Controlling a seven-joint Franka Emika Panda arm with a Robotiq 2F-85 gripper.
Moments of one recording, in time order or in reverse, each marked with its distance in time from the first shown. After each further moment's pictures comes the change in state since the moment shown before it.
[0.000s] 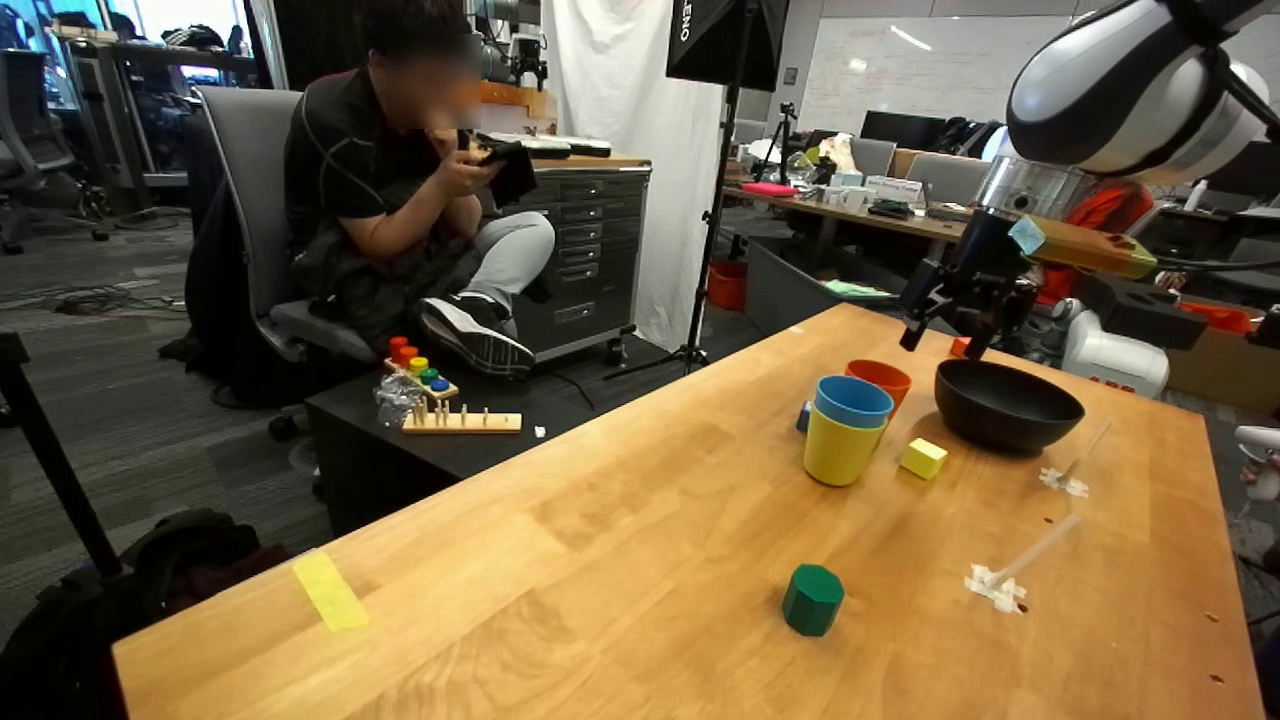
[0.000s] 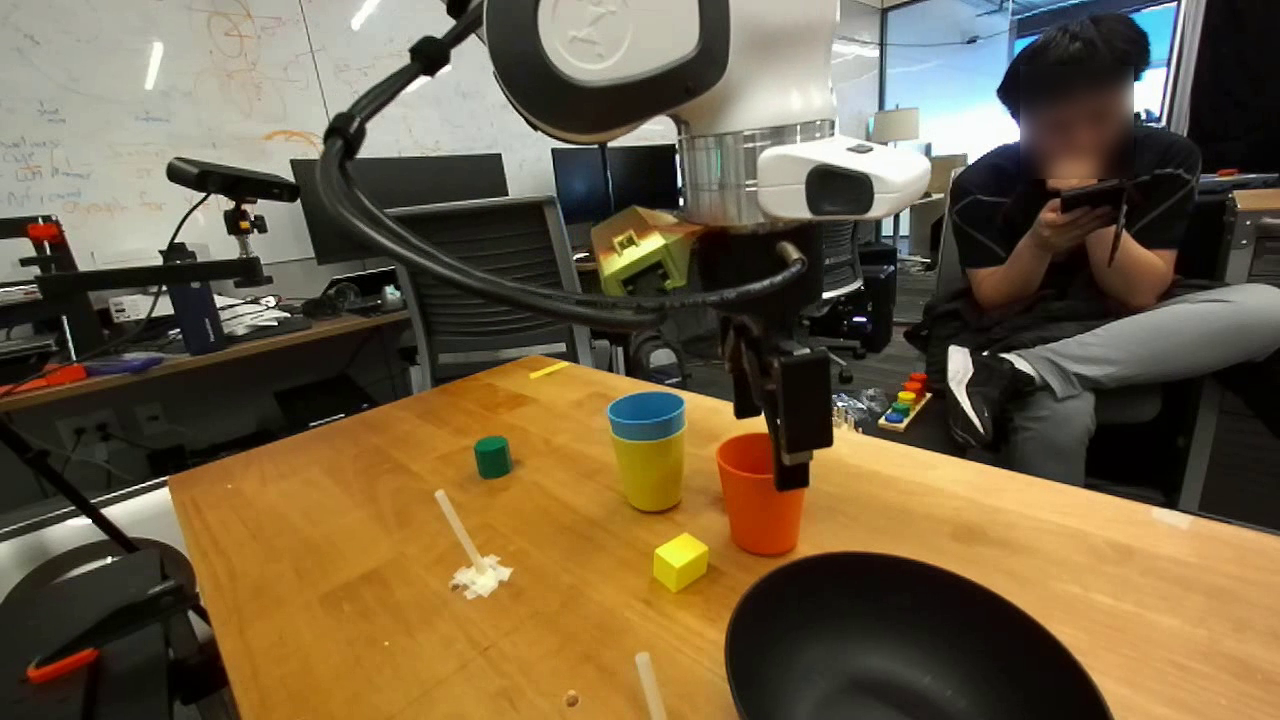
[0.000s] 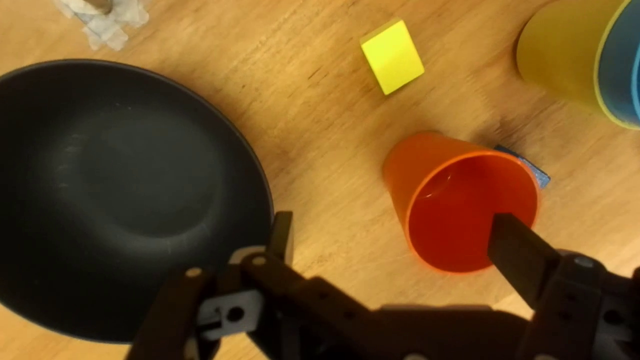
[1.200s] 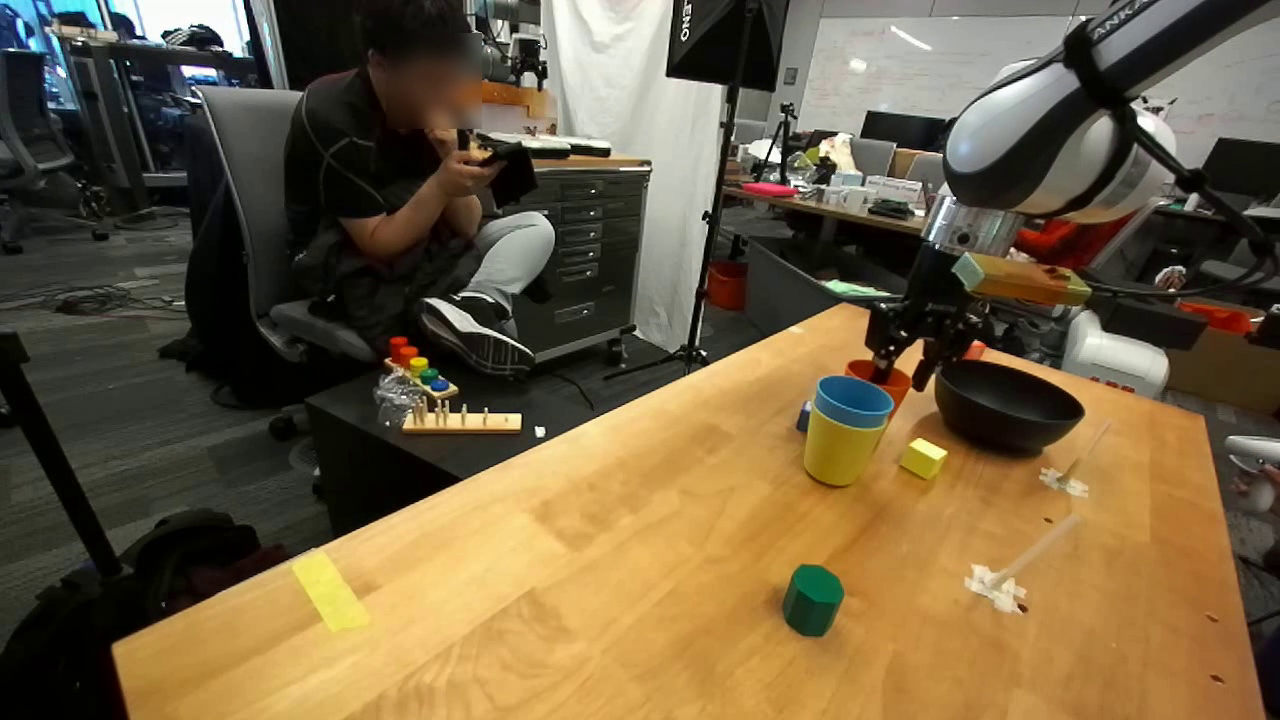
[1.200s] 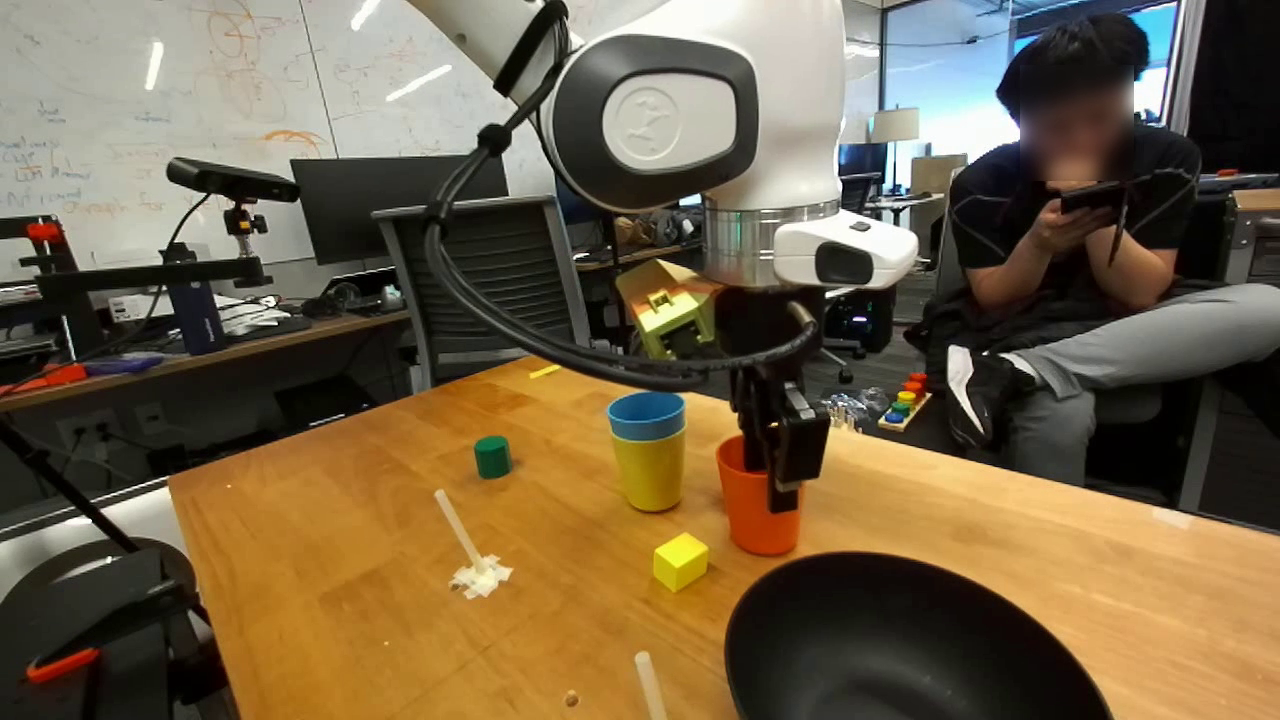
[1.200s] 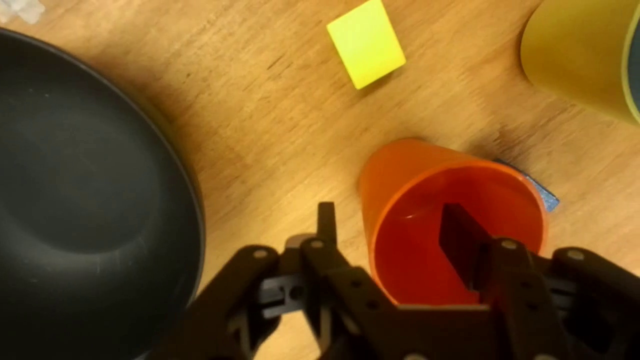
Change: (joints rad) arm 0.030 0.135 0.014 0.106 -0.008 -0.009 0.022
